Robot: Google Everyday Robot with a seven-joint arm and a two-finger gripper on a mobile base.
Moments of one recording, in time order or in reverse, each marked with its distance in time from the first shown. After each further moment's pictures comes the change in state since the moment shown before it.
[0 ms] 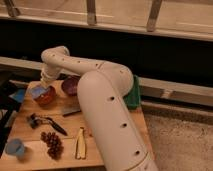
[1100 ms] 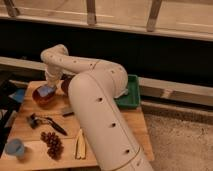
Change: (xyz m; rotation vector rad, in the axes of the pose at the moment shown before) arm 0.005 -0.041 0.004 0.121 0.072 0.030
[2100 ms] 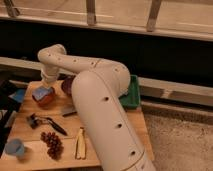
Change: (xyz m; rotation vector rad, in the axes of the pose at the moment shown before) arm 0.005 0.030 -0.011 -0.066 0.006 -0.077
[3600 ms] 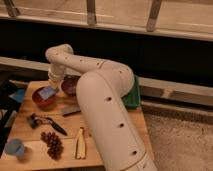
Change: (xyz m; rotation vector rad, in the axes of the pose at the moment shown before) arm 0.015 -0.030 0.000 -0.008 0.017 0.013
